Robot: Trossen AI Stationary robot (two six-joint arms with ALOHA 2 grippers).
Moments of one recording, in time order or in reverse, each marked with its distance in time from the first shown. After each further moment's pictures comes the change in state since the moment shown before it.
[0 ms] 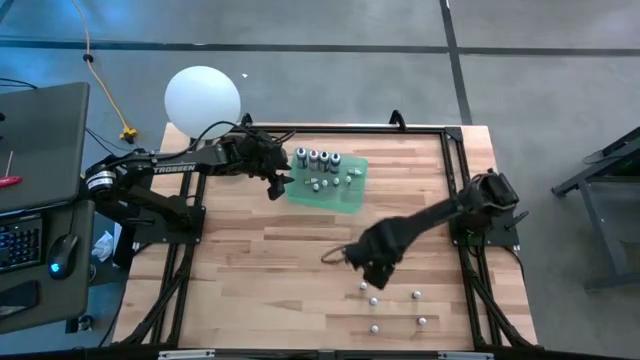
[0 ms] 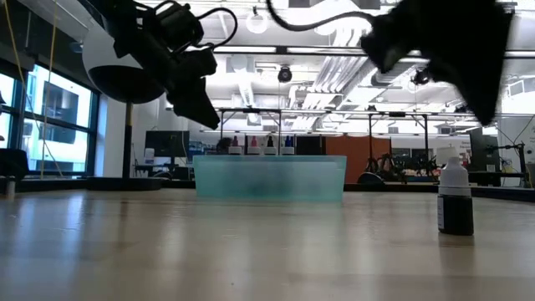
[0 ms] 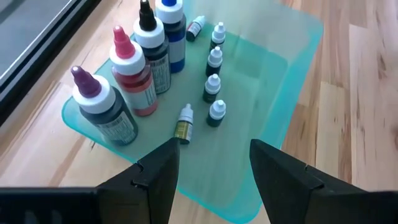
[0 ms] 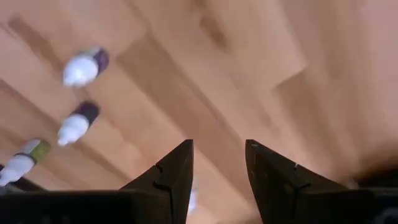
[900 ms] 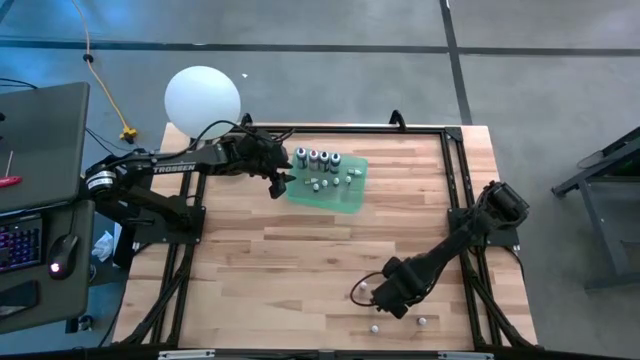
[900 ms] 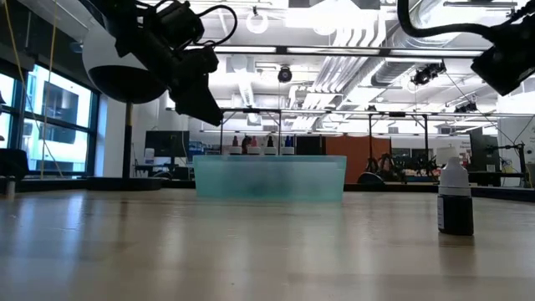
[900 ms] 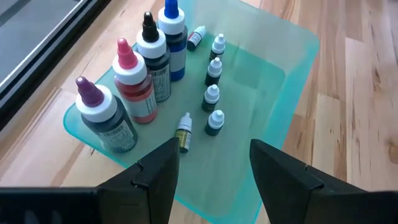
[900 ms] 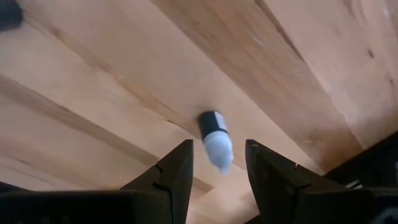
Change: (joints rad) left arm 0.000 0.000 0.009 0.017 0.003 -0.027; right arm 0.271 -0.001 -0.179 0.157 -0.090 0.446
